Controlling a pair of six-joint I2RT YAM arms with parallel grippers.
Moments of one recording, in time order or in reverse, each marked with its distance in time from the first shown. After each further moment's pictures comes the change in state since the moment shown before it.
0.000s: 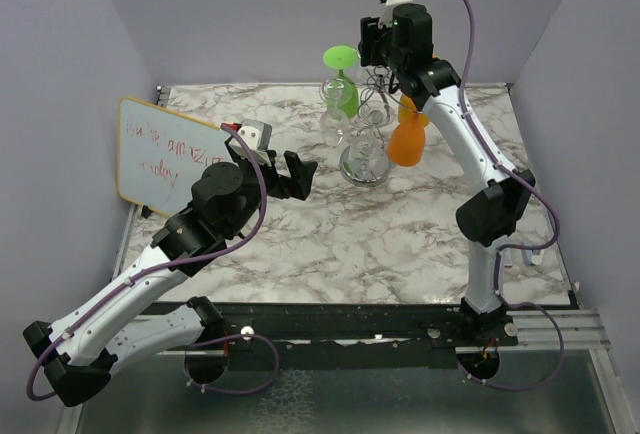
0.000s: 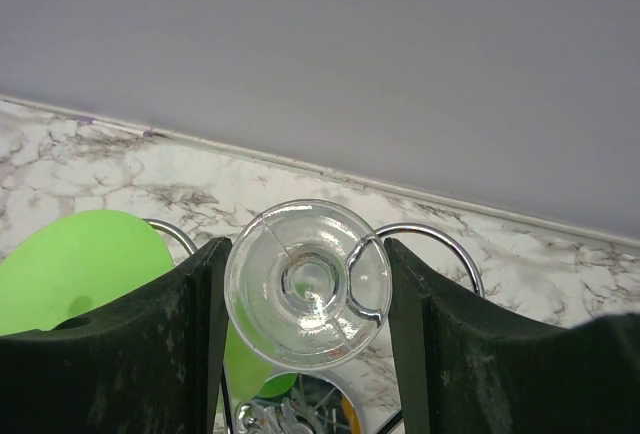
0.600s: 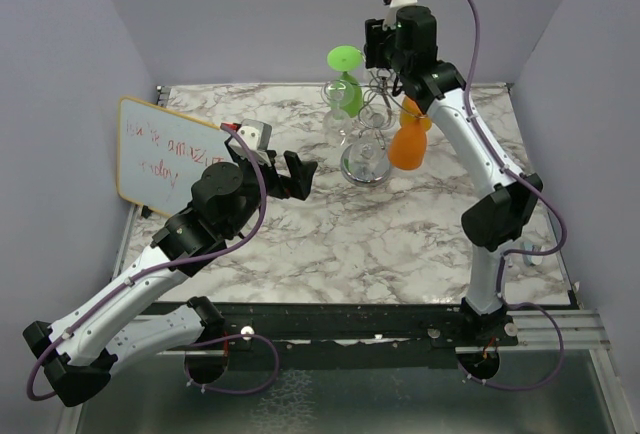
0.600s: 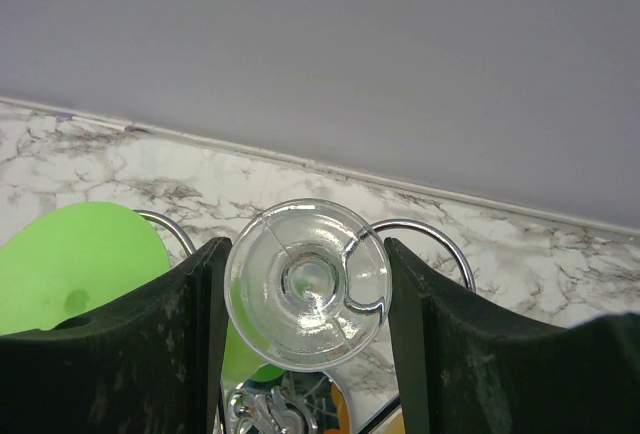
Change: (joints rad) left arm 0.000 0.000 0.000 0.000 0.000 -0.003; right arm 0.000 -0.062 -0.073 -0.003 0.037 -0.018
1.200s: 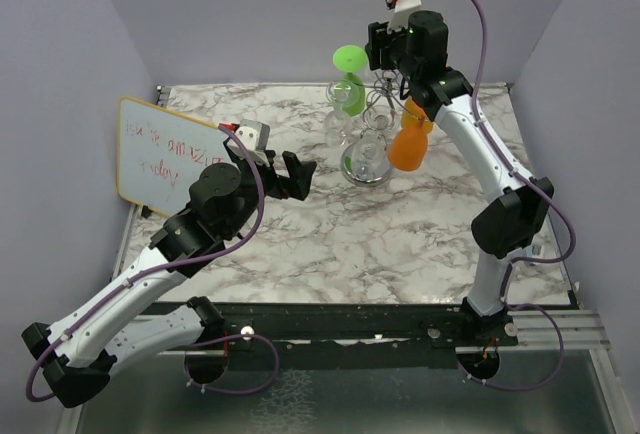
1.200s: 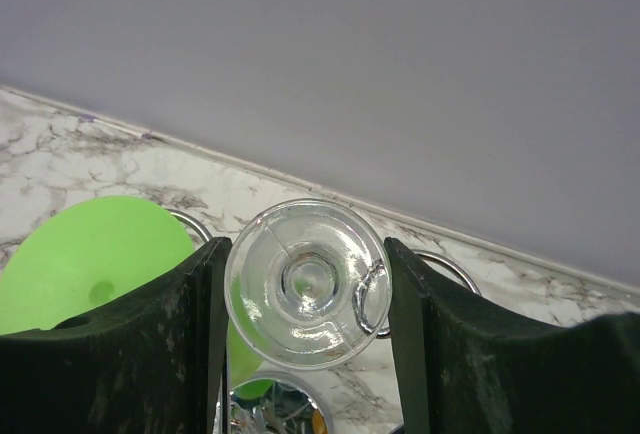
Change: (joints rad) left arm 0.000 -0.009 0.000 -0.001 0.000 -0.001; right arm -0.021 -0.075 -0.153 0.147 -0.082 -0.079
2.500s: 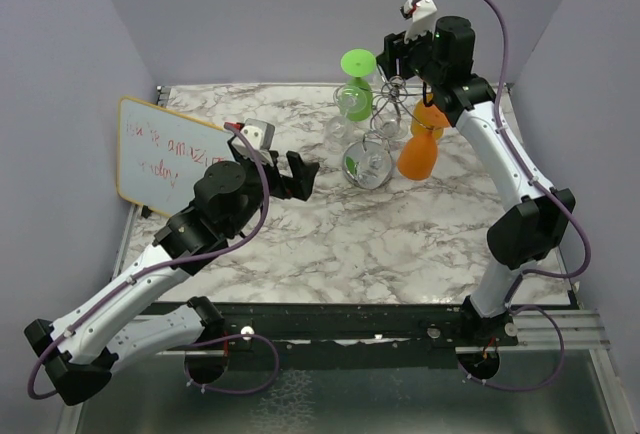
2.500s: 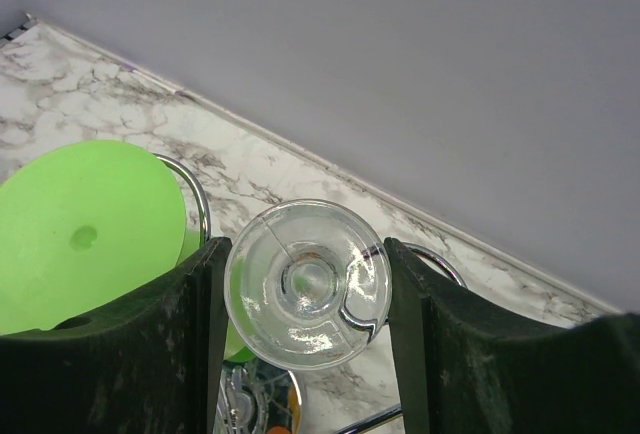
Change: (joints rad) left arm 0.000 0.016 0.002 -0.007 0.013 0.000; right arm -0.101 -0.127 -0.169 0.023 -0.293 -0.073
